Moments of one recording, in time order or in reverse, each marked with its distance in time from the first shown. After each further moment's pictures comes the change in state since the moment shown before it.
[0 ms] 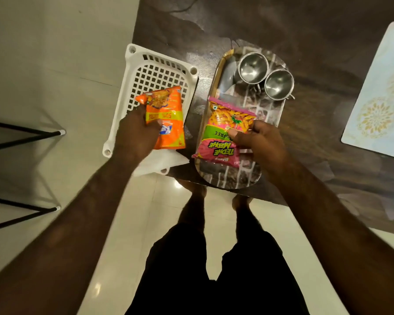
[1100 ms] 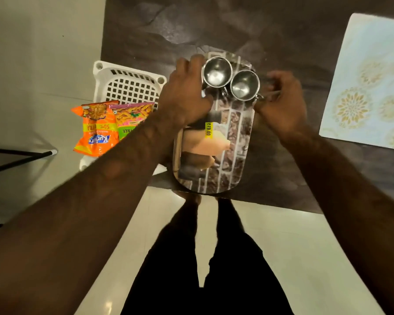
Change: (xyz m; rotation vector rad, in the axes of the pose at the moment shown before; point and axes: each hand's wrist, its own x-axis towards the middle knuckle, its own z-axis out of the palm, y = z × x) left_hand 0.023 0.154 0.084 0.319 -0.126 0.499; right_hand 0.045 -0.028 -0.095 -0.411 0.454 -0.394
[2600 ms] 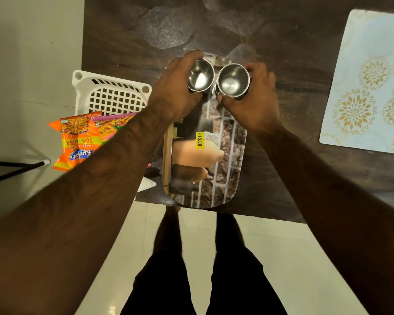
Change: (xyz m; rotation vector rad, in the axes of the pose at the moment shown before) left_hand 0.041 -0.012 0.014 -0.174 0.024 0.041; right_hand 0.038 -0.003 0.041 -0.066 -0.001 -0.166
